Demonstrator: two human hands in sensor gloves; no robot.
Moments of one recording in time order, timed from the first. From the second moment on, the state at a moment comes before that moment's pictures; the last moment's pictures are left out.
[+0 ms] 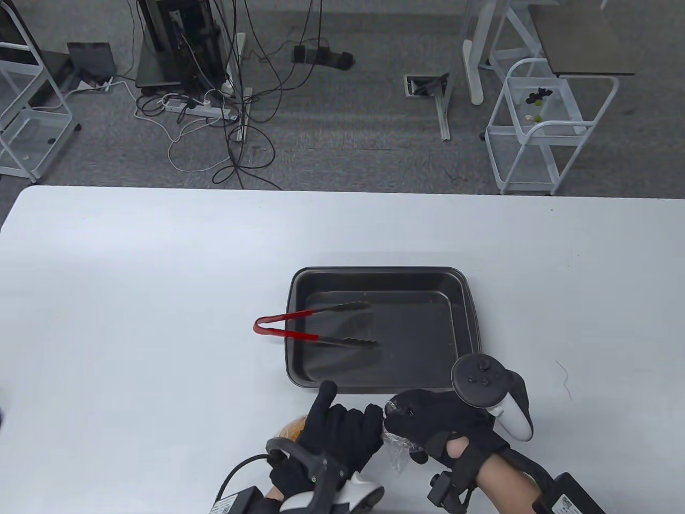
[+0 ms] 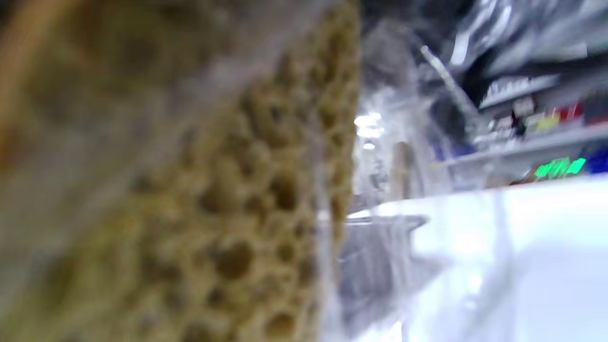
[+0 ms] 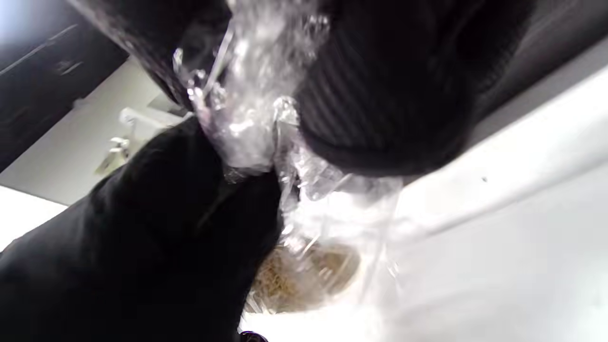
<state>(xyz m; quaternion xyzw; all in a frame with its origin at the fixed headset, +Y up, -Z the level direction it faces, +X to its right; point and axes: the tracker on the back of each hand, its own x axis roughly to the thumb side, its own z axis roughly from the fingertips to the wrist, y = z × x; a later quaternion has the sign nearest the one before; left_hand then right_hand) -0.057 -0.671 -0.139 0.14 -0.28 0.03 0.95 0.149 -0.661 -0.201 0.17 0.21 0.85 0.46</state>
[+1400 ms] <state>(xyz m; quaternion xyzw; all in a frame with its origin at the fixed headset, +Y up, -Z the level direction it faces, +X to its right) -0.086 -0.685 -0.196 -0.12 -0.40 0.34 0.84 0.098 -0.624 -0.149 0.41 -0.06 0.91 0.08</state>
